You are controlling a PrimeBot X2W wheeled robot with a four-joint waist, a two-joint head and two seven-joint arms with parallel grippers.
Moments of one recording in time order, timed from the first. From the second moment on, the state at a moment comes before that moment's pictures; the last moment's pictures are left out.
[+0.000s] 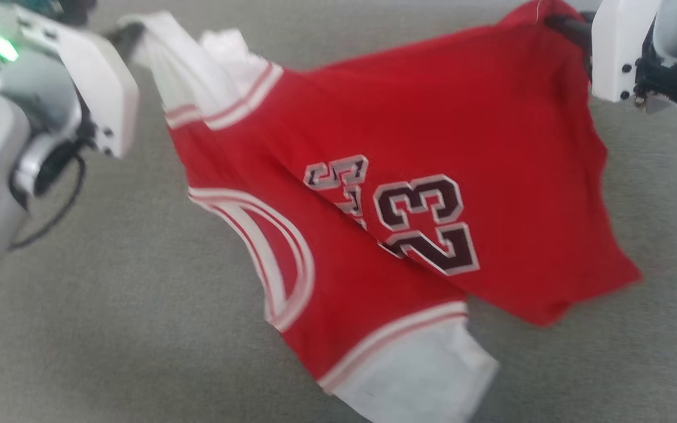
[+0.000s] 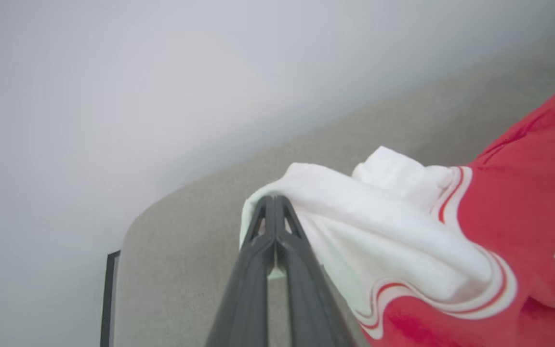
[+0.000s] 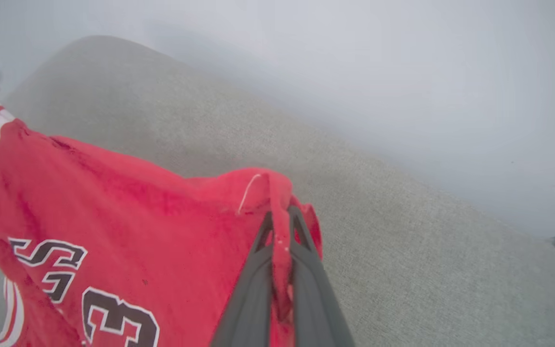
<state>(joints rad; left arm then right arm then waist) -1.08 0.70 -0.80 0.36 -0.81 0.05 0.32 -1.18 -0.50 0.66 0.55 0.90 0.13 0.66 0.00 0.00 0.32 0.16</state>
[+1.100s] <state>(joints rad) -1.64 0.59 -0.81 0.77 -0.60 -0.02 0.12 -1.46 -0.50 0.60 0.66 0.78 0.13 0.36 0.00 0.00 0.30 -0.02</state>
